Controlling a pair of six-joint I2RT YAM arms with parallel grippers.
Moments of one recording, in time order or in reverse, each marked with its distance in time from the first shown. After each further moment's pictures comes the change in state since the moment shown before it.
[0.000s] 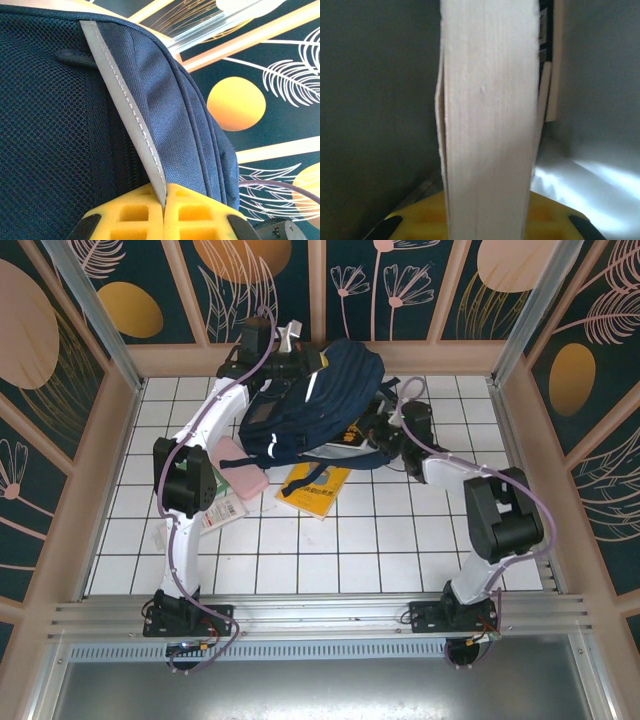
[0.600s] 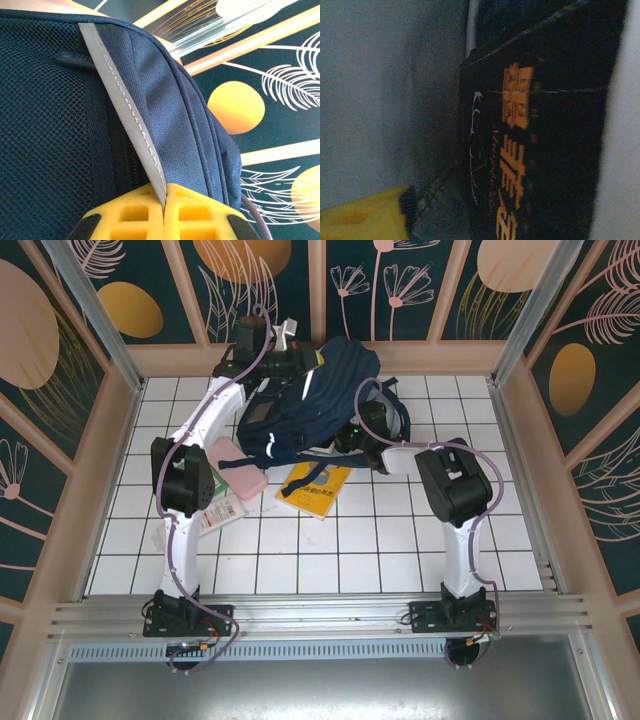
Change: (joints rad) left arm 0.020 0.000 0.000 0.007 0.010 0.000; right arm 0.130 0.342 0.238 0.120 0.068 0.093
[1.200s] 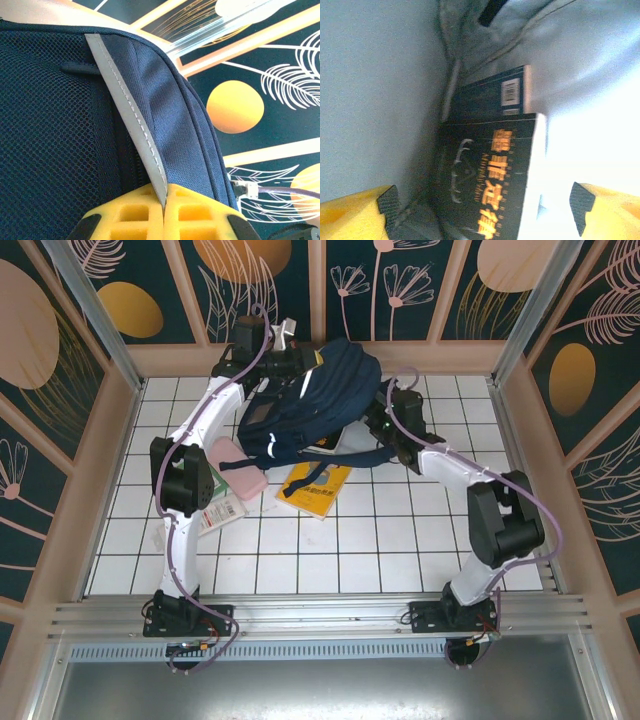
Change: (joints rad) left arm 0.005 0.000 0.000 -0.003 0.006 0.006; right arm -0.090 -0.405 -0.130 -0.378 0.271 -0.293
